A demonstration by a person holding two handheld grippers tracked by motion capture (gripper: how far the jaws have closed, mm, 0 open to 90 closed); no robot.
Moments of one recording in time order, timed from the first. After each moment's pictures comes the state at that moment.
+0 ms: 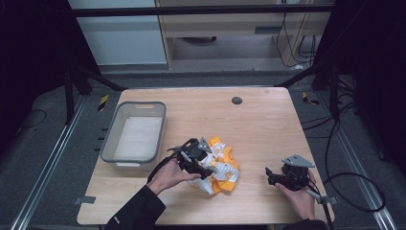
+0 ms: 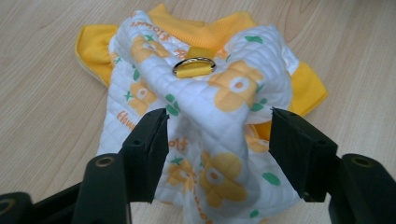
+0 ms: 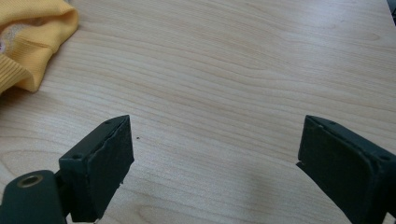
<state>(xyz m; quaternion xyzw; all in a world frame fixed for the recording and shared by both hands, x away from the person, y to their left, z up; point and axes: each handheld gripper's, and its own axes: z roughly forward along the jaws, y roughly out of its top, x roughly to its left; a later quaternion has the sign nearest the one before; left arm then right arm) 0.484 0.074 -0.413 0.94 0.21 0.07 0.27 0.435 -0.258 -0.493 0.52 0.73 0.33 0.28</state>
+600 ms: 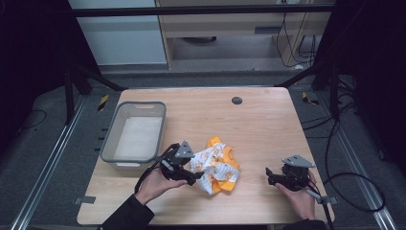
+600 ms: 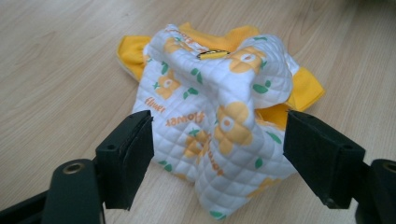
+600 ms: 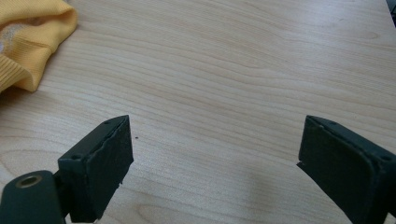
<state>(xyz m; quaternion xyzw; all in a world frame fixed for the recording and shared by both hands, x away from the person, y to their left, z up) 0.459 0.123 -0.413 0.90 0.24 0.11 0.36 0.434 -0.259 -0.493 0.52 0.73 0.33 0.28</state>
